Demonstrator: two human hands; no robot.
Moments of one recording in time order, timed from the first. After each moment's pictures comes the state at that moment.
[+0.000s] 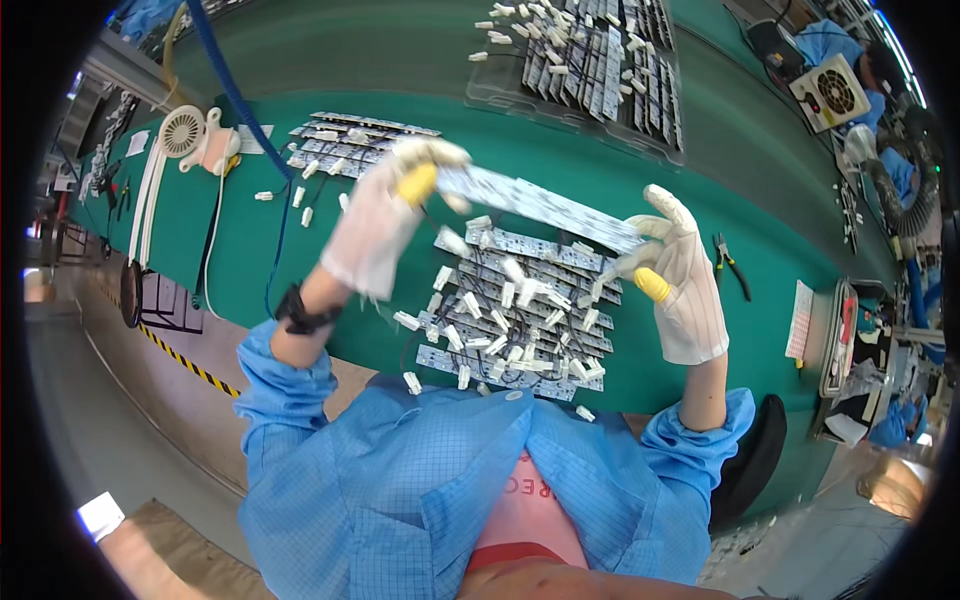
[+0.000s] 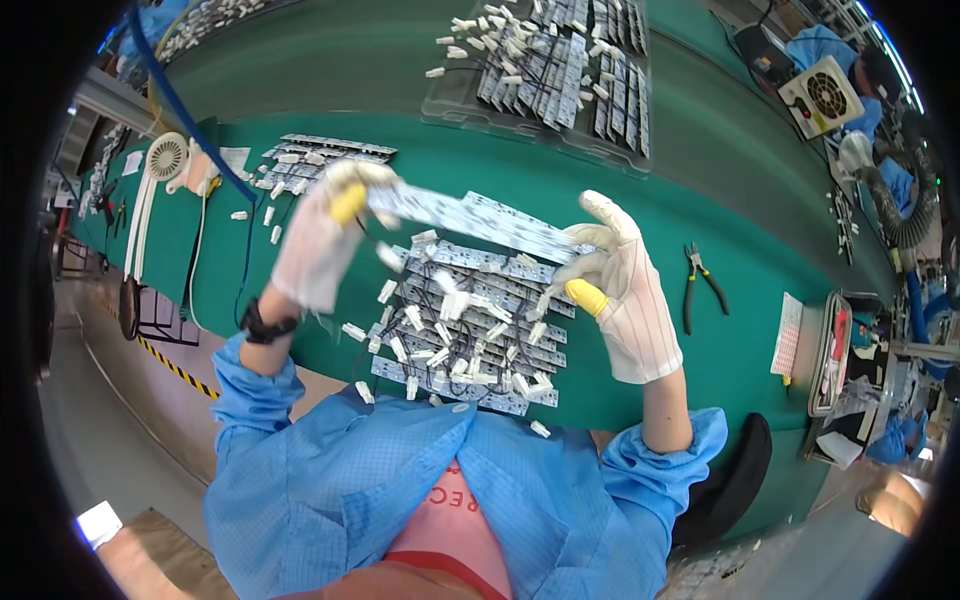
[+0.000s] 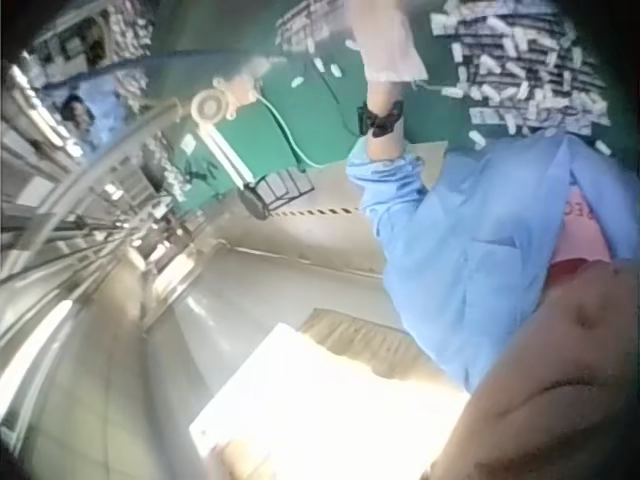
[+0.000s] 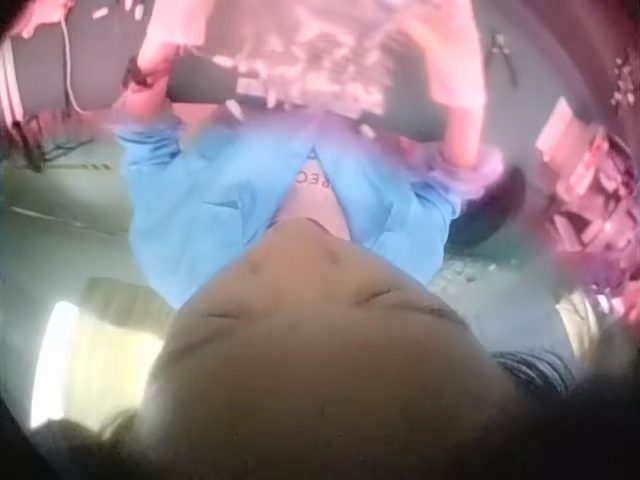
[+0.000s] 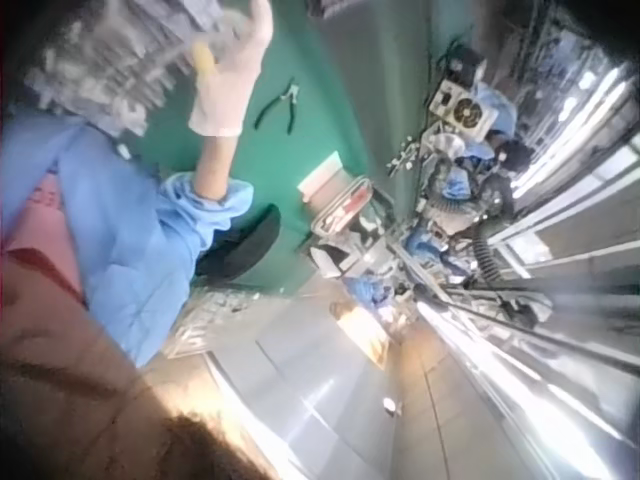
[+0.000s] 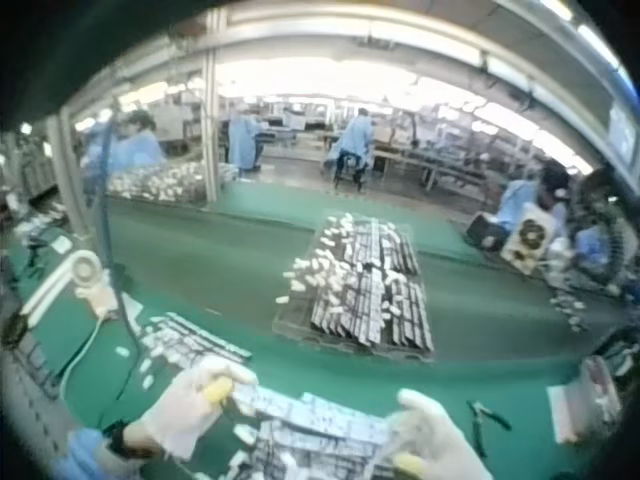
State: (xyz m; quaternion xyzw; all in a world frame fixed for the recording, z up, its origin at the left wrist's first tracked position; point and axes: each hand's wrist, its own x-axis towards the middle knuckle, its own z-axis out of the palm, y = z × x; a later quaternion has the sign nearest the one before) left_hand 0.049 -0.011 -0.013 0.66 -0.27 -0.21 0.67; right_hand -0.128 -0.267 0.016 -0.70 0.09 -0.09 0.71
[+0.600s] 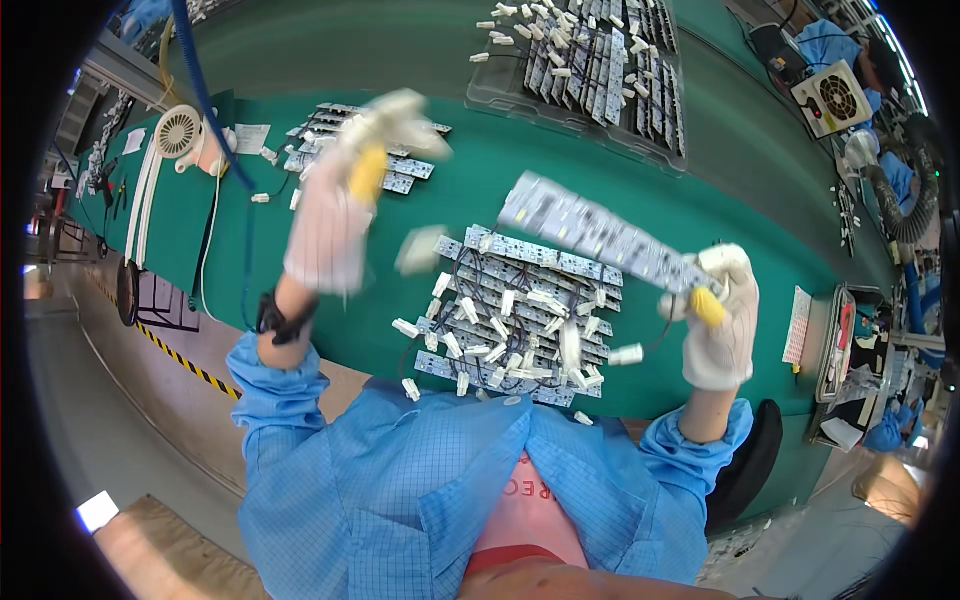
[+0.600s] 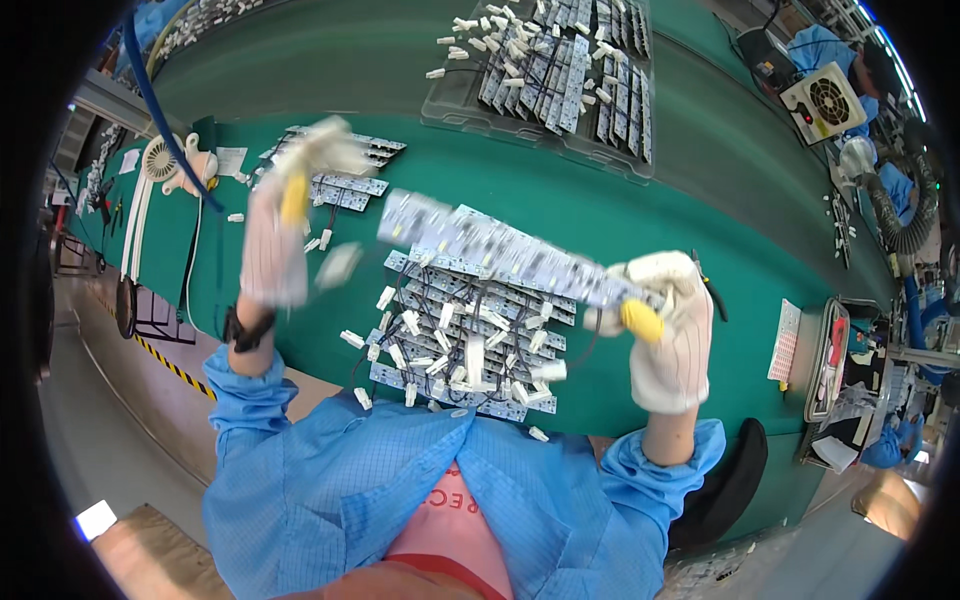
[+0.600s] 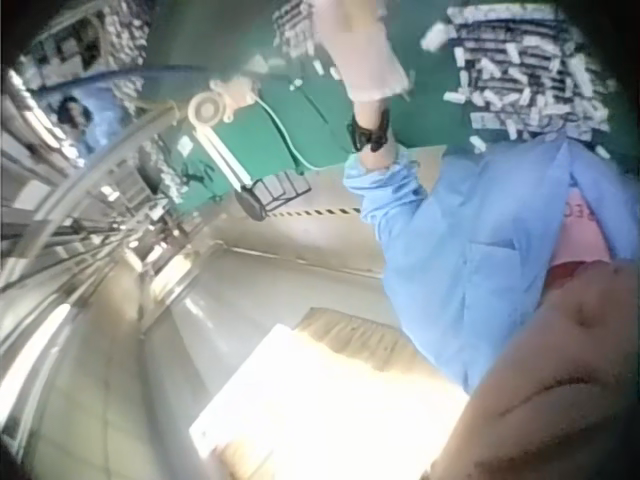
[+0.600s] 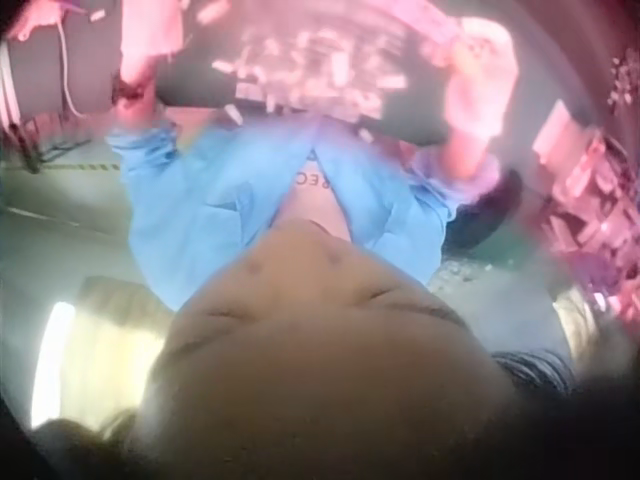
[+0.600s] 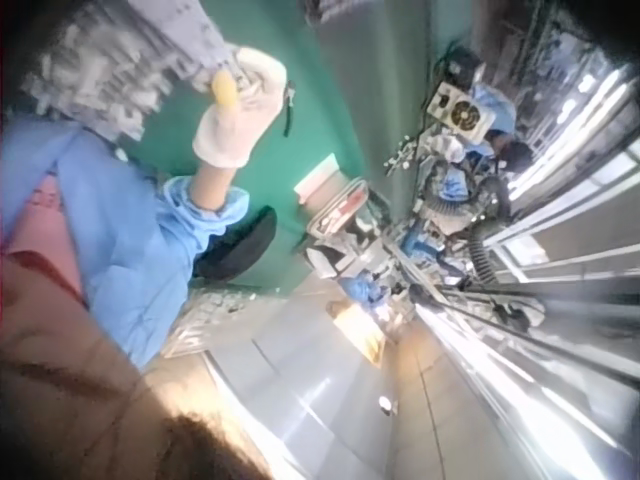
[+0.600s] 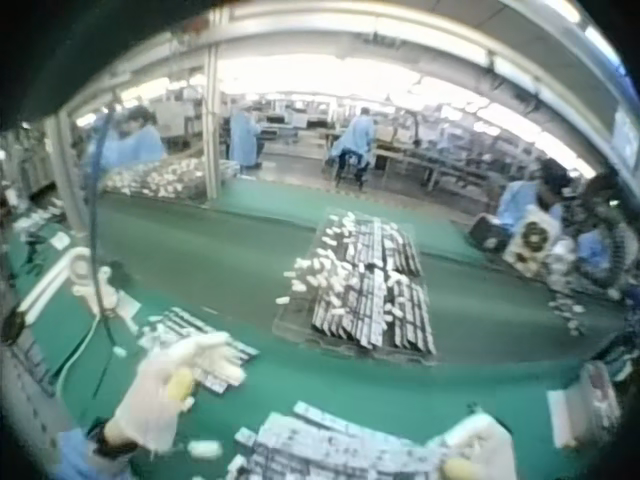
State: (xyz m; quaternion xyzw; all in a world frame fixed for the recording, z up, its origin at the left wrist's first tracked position) left_hand 0.066 0.007 0.020 0.79 -0.41 0.06 0.45; right_hand -0.146 -0.277 0.034 -0.60 0.15 -0.16 0.77
